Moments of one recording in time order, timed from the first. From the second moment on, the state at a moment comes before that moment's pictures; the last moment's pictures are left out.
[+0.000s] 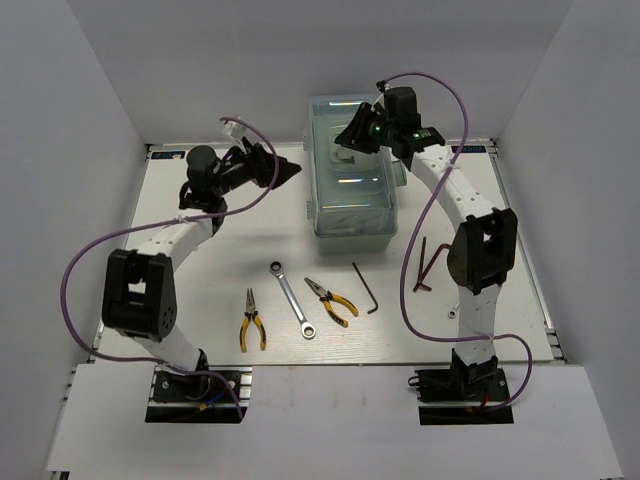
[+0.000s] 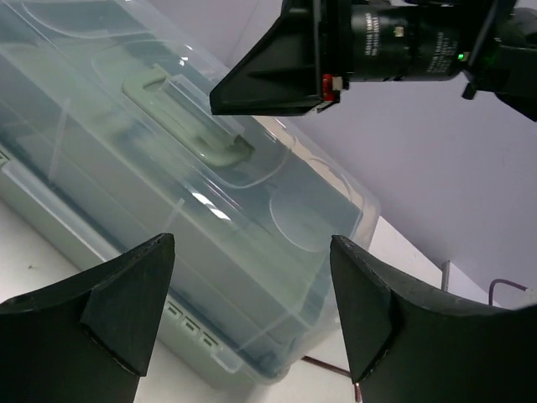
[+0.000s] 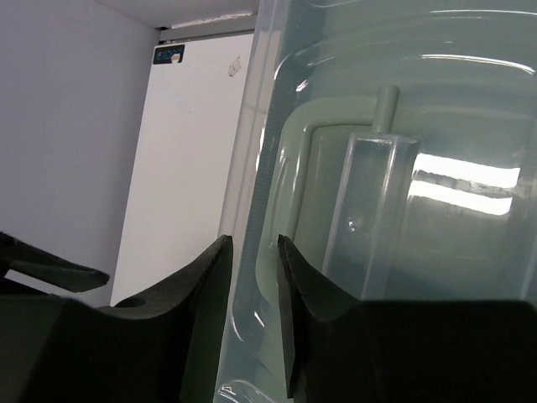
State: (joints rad) left arm -0.19 1.61 1.09 0.63 0.80 -0.55; right arm 0.39 2.05 2.00 -0.40 -0.35 0.63
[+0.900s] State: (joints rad) left arm -0.29 1.84 1.34 0.42 0.72 -0.48; right arm 0.49 2.10 2.04 -0.41 -0.12 0.47
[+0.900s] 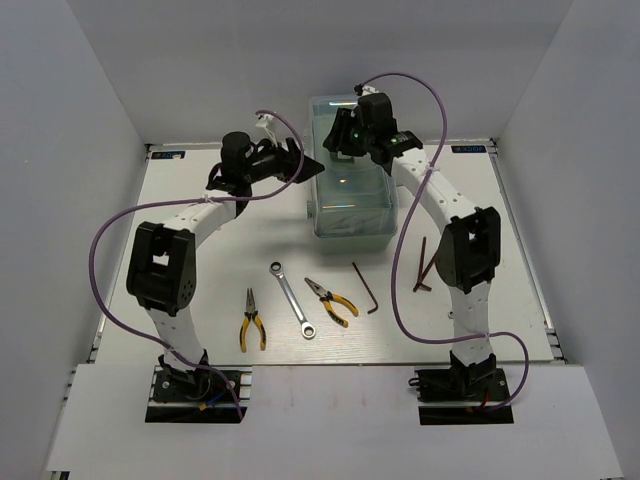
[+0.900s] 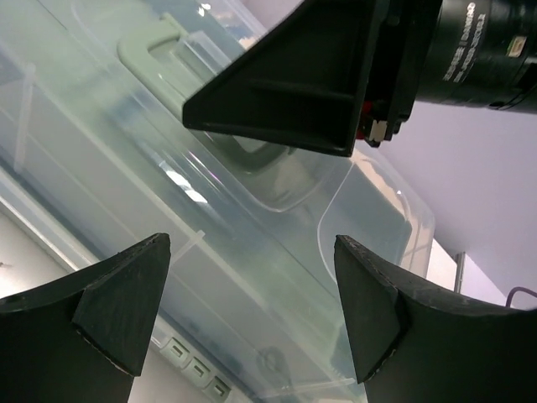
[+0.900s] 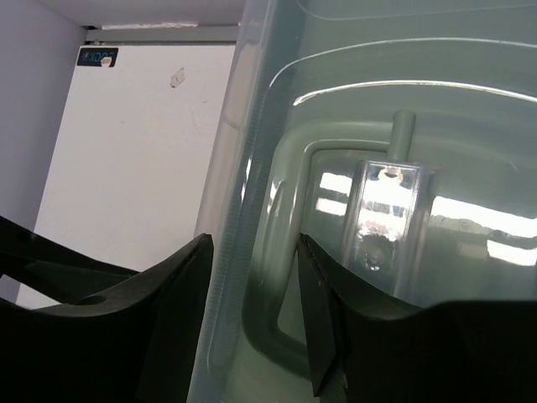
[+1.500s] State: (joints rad) left arm -0.31 1.82 1.35 0.34 0.66 -0.38; right arm 0.45 2.11 2.05 -0.40 -0.23 0.58
